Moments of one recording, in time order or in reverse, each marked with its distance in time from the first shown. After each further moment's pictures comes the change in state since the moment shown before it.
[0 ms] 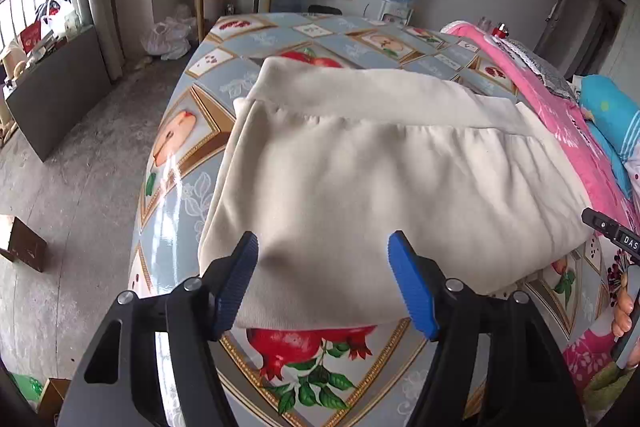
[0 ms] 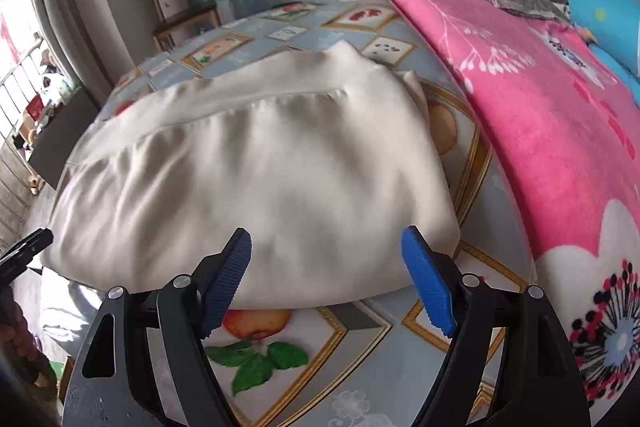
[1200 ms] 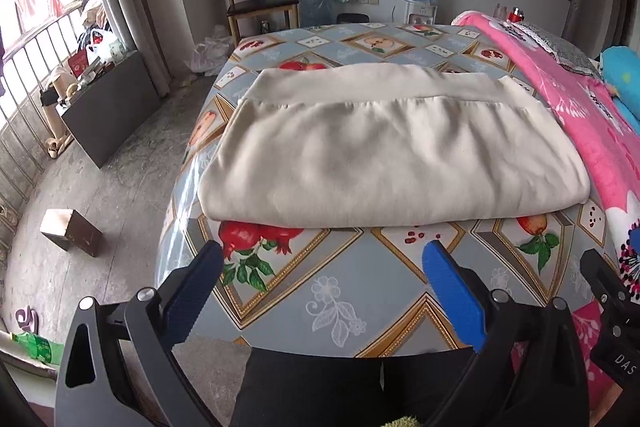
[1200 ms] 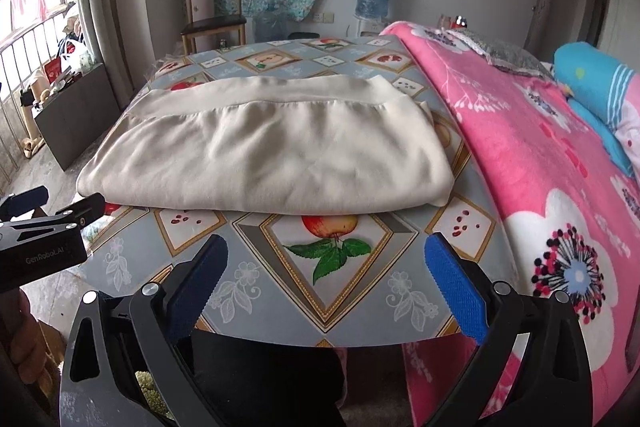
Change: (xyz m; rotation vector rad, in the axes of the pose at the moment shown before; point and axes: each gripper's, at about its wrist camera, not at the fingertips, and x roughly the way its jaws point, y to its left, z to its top) left arm -0.058 -0.101 -0.044 0.016 0.002 0.217; right arm -0.083 0.072 -0.075 -0.129 -0.104 -0.087
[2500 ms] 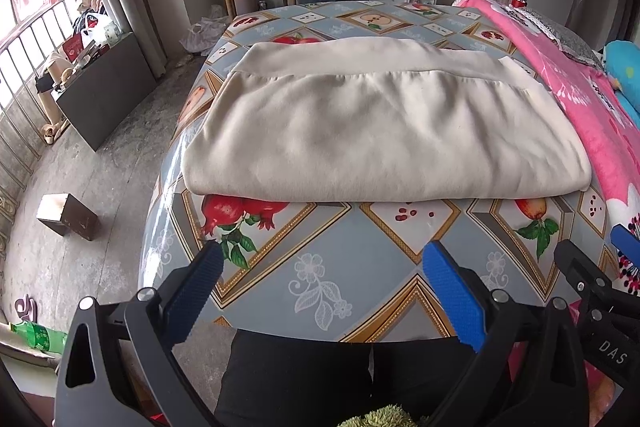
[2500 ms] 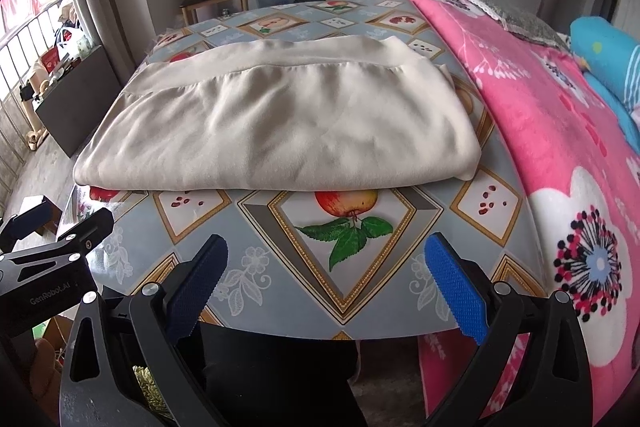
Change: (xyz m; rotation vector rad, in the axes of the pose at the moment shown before) left arm 0.008 -0.010 -0.008 -0.001 0.066 -0.002; right arm 0.023 0.001 0.004 0.004 0.121 0.031
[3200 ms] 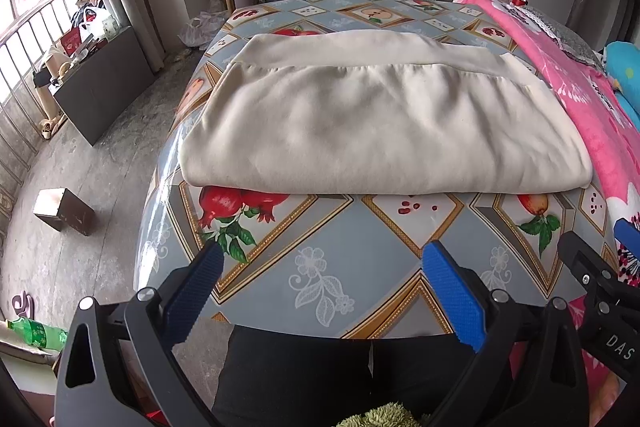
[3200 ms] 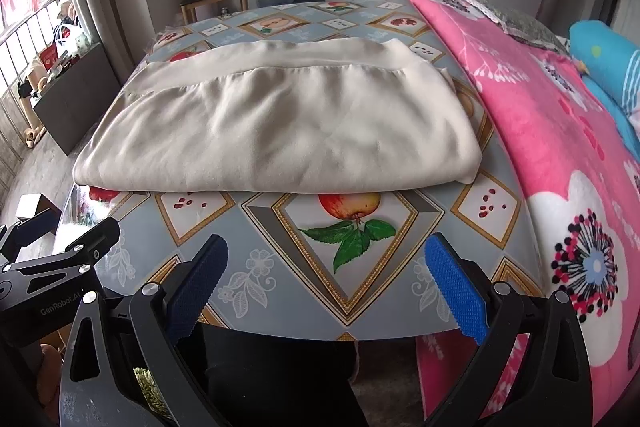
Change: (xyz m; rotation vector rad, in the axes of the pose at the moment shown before) left arm 0.004 0.005 -0.004 -0.006 0.014 -0.011; right arm -0.002 0.001 0.002 -0.008 -0.001 -0.005
